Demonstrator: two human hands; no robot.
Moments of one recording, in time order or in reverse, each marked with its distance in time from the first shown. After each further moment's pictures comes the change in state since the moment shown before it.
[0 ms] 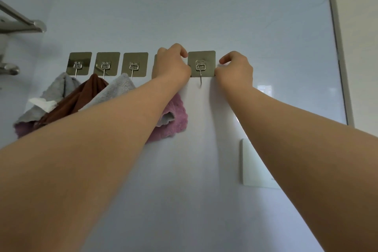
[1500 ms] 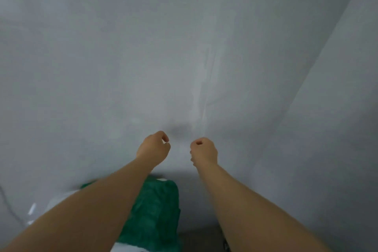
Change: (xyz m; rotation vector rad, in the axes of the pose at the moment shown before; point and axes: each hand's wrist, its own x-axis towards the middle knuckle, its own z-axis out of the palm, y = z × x) left_hand -0.529 -0.232 -0.414 0.894 -0.007 -1.394; right_hand -0.652 -0.134 0.167 0.413 -1.651 0.564
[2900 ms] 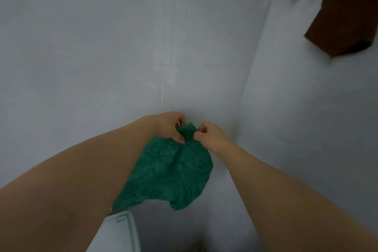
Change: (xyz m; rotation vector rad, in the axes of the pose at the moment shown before) left_hand 0.014 0.170 -0.029 0.292 -0.477 0.621; right_hand 0.020 -0.038 -0.148 -0.256 0.016 -0.247
